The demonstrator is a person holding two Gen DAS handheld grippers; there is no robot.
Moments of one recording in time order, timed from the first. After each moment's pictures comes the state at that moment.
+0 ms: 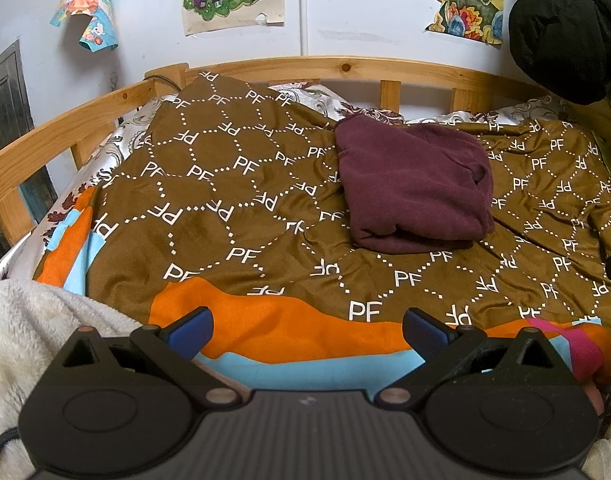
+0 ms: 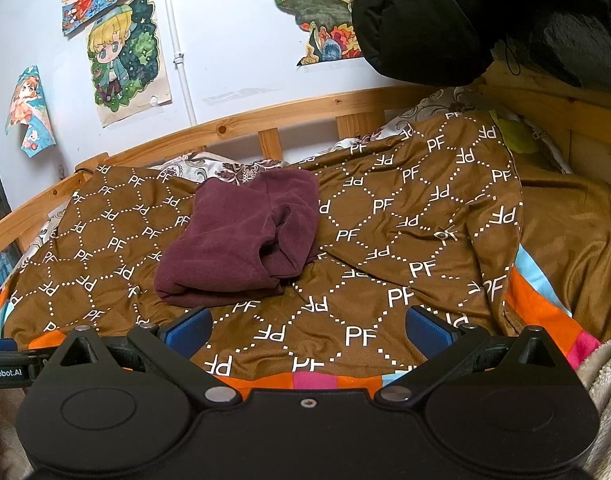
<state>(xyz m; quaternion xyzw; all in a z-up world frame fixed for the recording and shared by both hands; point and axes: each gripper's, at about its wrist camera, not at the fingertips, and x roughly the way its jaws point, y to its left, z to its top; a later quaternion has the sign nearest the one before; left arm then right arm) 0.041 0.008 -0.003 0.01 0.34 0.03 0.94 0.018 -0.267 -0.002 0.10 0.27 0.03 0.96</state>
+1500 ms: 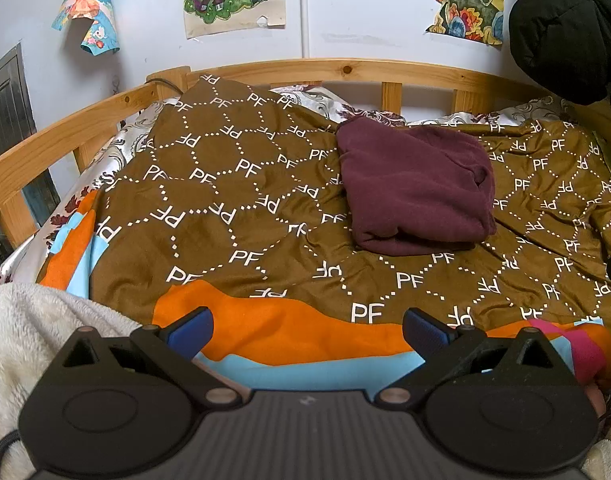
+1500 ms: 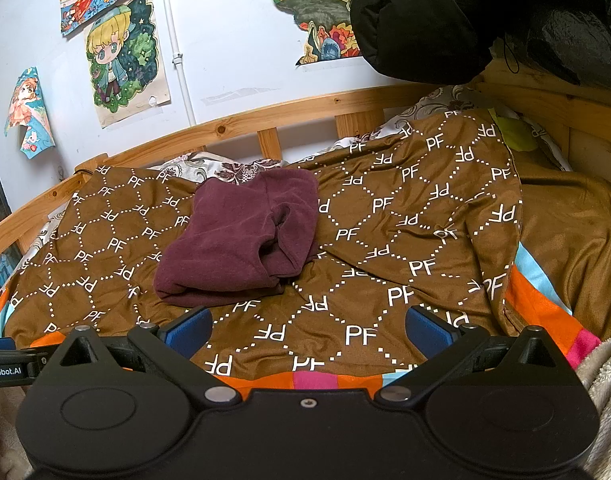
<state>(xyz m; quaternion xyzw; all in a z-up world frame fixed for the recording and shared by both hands) 0.040 0.008 -0.001 0.02 0.34 0.03 0.94 0.018 -0.266 -0.003 0.11 0.27 0.02 0.96</state>
